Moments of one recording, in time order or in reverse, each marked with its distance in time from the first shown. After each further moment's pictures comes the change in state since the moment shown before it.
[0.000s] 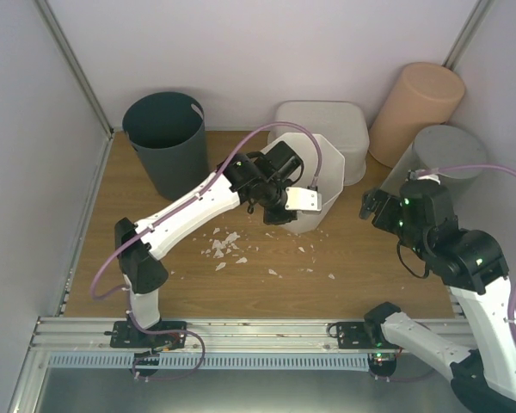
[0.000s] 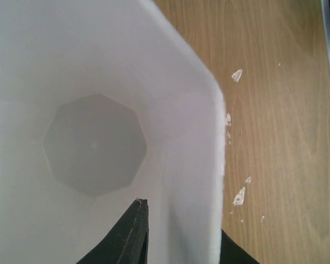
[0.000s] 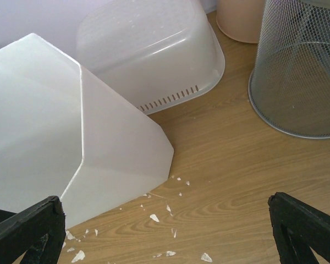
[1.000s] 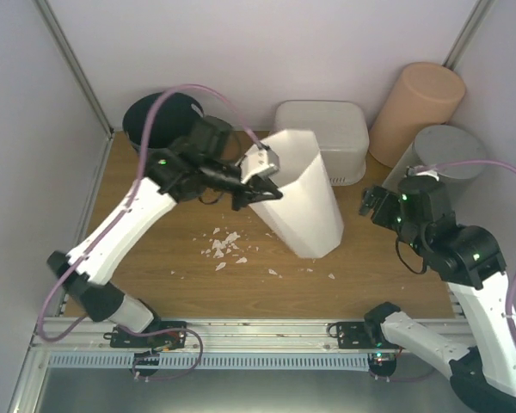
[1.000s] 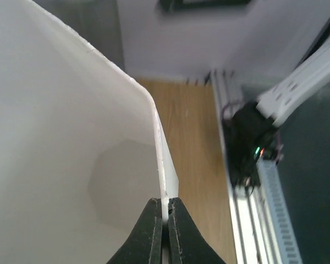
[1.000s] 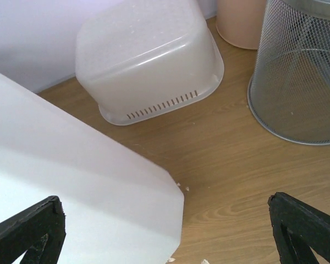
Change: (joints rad) left arm 0.256 -0.369 -0.185 0.242 0.586 -0.296; right arm 0.000 0.034 0.017 0.013 0.019 -0.017
